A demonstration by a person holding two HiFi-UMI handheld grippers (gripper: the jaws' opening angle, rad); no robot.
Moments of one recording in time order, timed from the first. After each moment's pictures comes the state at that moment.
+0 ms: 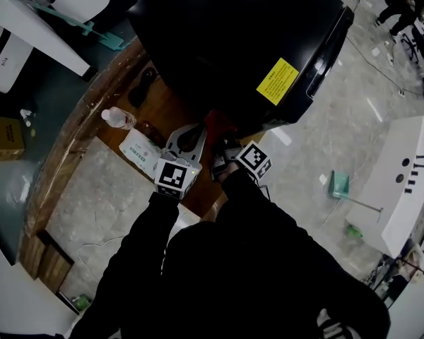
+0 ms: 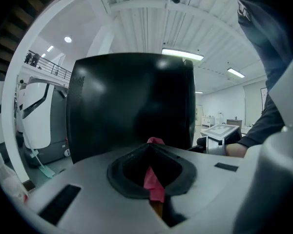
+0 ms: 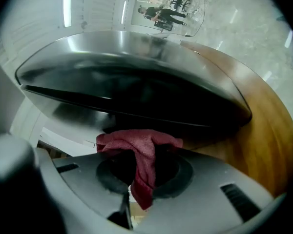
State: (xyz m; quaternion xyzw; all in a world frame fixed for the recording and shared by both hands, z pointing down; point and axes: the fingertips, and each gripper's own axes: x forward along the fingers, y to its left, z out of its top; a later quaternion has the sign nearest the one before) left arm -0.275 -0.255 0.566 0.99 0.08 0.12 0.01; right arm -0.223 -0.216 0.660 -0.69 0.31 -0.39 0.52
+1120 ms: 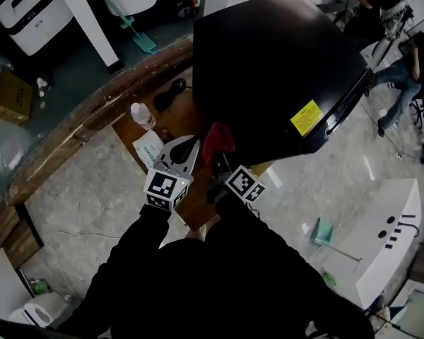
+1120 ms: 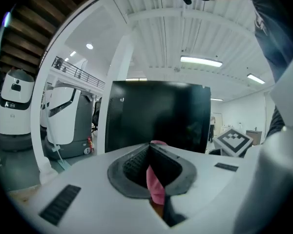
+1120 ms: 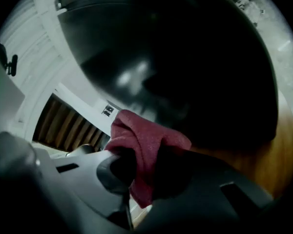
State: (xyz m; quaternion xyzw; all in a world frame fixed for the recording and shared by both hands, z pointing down) left arm -0.341 -0.326 0.525 0.99 -0.02 0.09 0.06; right arm -0.285 -0.280 0.613 -0.73 0.45 -0.36 0.36
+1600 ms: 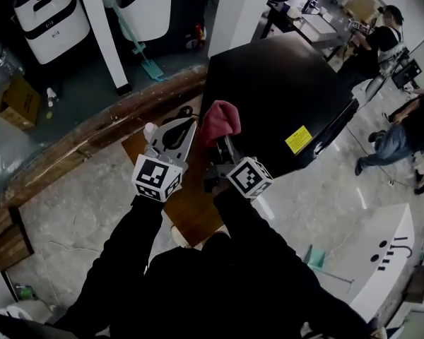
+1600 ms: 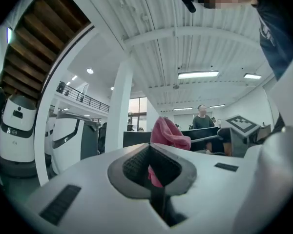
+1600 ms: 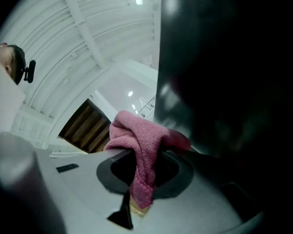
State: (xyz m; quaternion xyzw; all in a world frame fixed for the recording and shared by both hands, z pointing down) left arm -0.349 -0.387 0.372 1.00 -0.06 -0.03 0.00; right arm -0.279 -0.347 0.398 -0.71 0.56 -0.19 0.38
